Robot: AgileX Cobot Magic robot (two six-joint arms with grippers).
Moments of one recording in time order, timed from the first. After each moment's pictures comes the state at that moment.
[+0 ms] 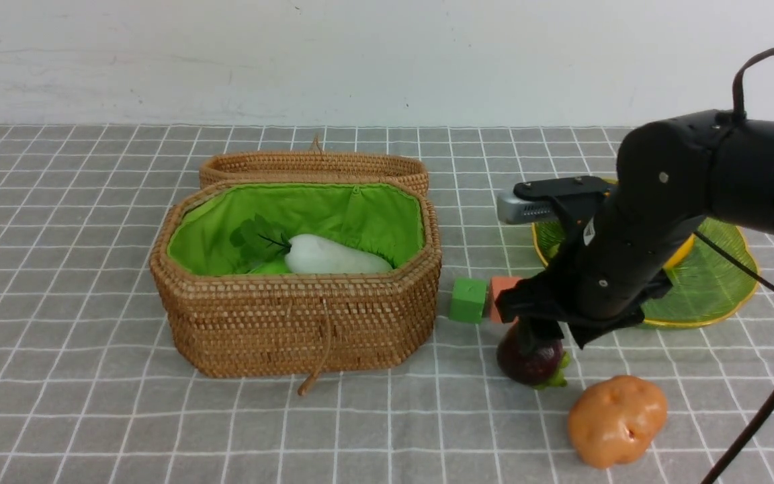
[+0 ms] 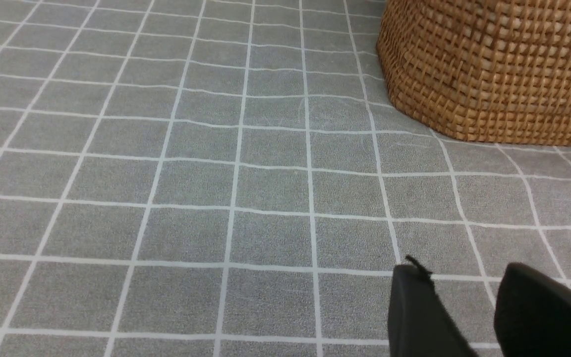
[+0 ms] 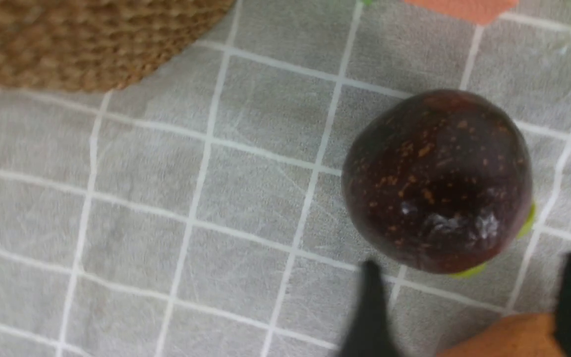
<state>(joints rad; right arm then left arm) 0.42 1.78 -1.32 0.11 0.86 0.09 -0.09 -0.01 0.03 0.10 0.39 -0.25</state>
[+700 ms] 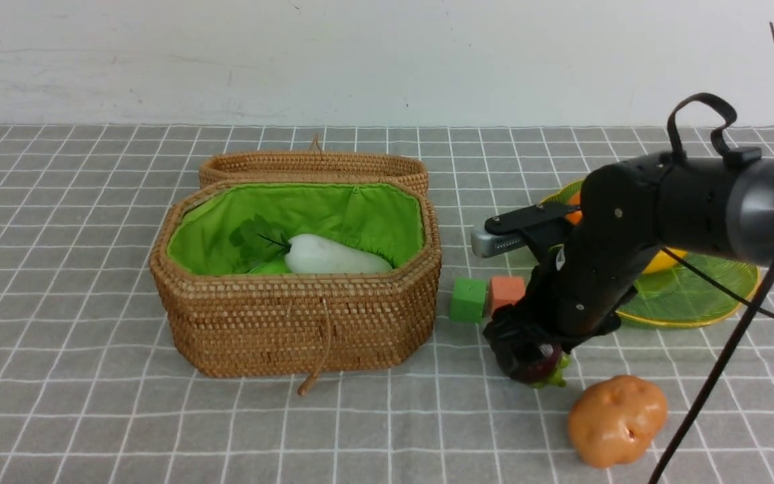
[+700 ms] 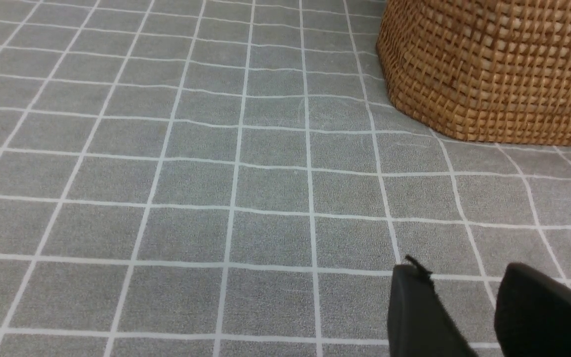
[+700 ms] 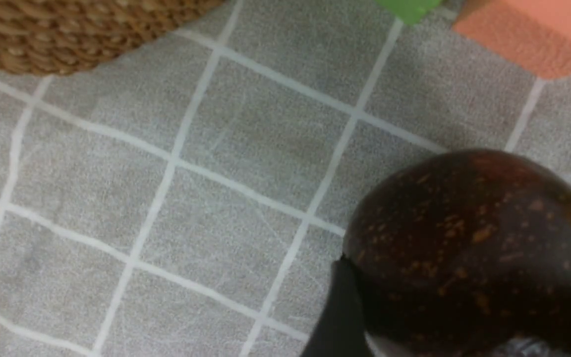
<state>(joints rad) 0.42 1.90 -1.33 0.10 0.76 -0.05 -0.09 -0.01 0.03 0.10 0.39 -0.25</state>
